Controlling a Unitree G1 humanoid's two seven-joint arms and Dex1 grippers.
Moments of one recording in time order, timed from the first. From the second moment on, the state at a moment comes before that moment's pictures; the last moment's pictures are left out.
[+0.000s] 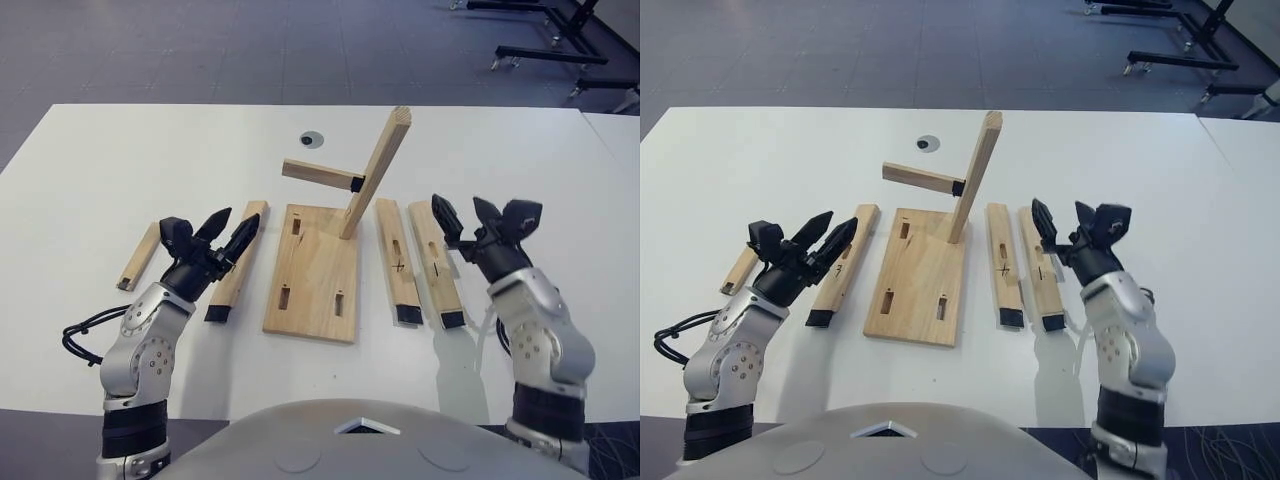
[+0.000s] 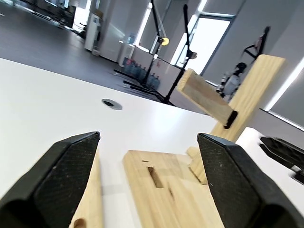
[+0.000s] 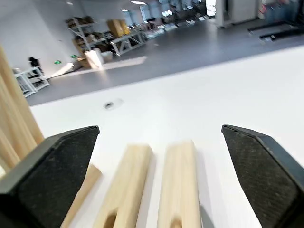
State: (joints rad) left arm 0.23 0.20 0.16 -0.38 -0.61 0.38 -0.51; right arm 0.25 -0.19 -0.27 -0.48 0.55 0.55 0.18
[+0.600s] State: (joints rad) left arm 0.34 0.17 0.06 -0.57 -0.61 0.41 -0.37; right arm 0.37 -0.40 -0.16 -0.66 0.44 1.04 0.07
